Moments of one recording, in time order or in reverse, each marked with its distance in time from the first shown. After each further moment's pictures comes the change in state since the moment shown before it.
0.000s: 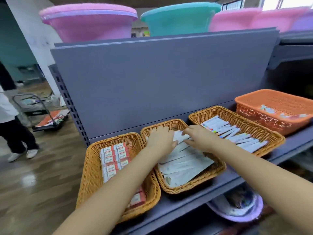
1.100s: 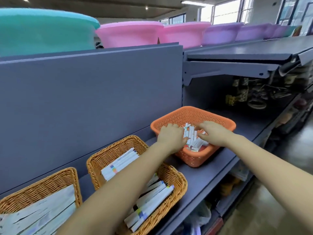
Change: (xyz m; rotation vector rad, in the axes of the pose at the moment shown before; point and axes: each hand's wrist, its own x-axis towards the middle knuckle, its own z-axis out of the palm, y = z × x) left_hand 0.289 0.298 -0.033 -0.165 0.053 0.281; right_hand -0.079 0.389 -0.066 0.029 0.020 0.446
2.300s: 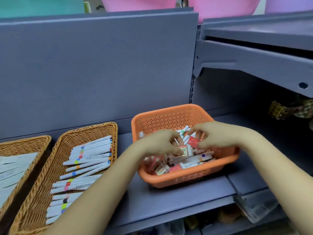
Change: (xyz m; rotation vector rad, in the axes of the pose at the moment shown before) left_hand 0.063 0.055 0.000 -0.748 -0.261 -0.396; right_hand 0.090 0.097 -0.030 0.201 -0.499 -0.448
